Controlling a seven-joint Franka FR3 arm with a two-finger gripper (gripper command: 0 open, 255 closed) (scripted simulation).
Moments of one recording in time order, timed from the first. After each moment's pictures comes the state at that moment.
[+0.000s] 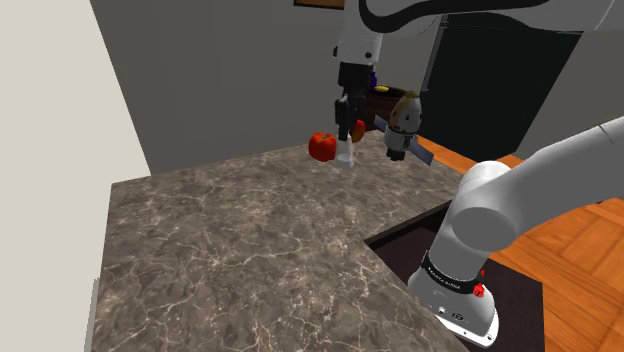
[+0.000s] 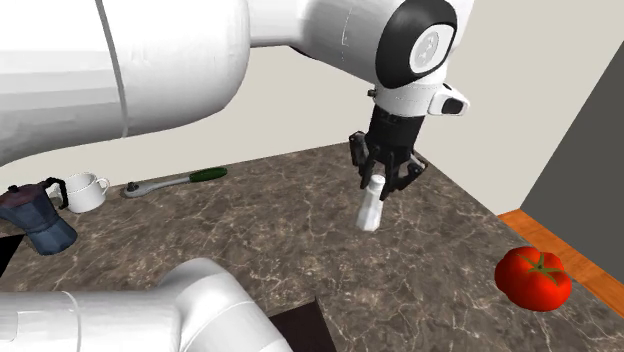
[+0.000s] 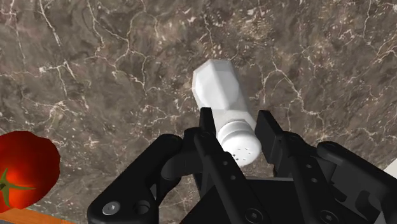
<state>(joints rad) 0.04 -0.69 -0.03 -2.40 0.08 1.67 -0.13</state>
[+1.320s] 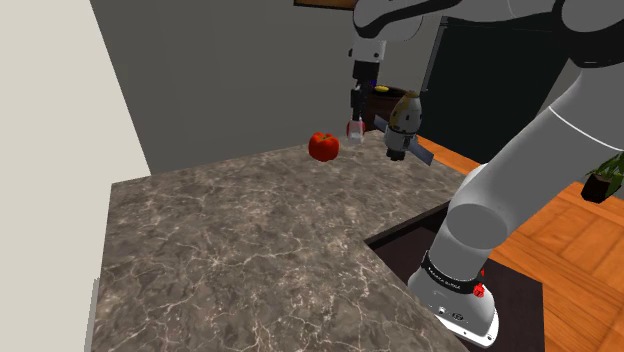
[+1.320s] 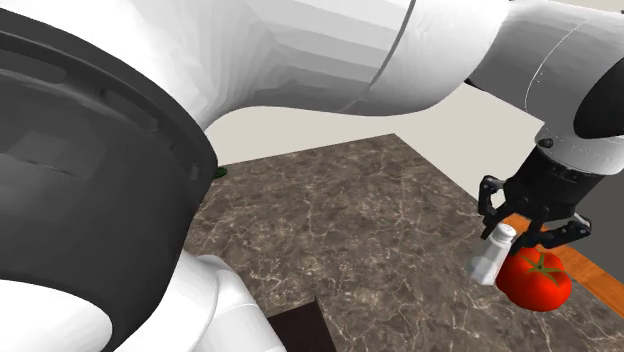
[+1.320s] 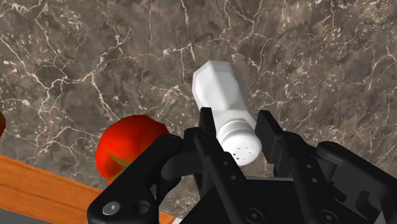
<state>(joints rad) -0.06 -0.33 -0.34 -2.15 -0.04 1.76 -0.51</state>
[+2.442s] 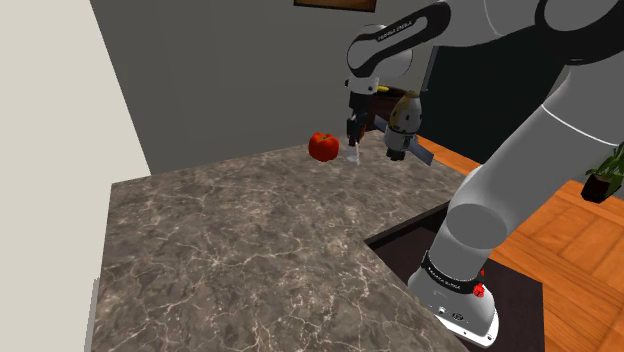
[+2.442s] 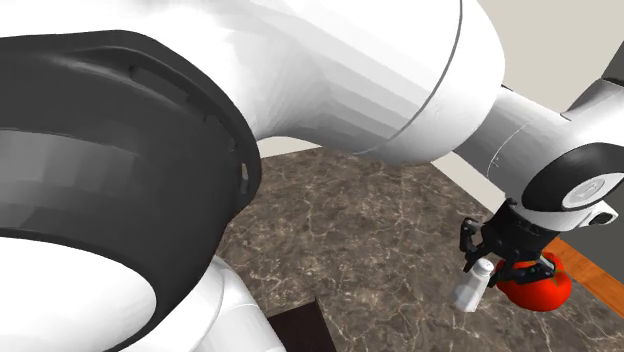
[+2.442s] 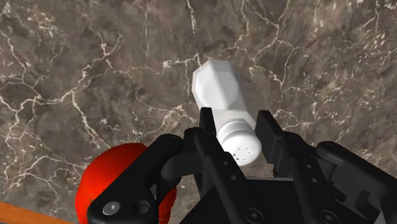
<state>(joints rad) -0.07 -0.29 -0.36 -2.34 -0.03 1.99 -0.53</state>
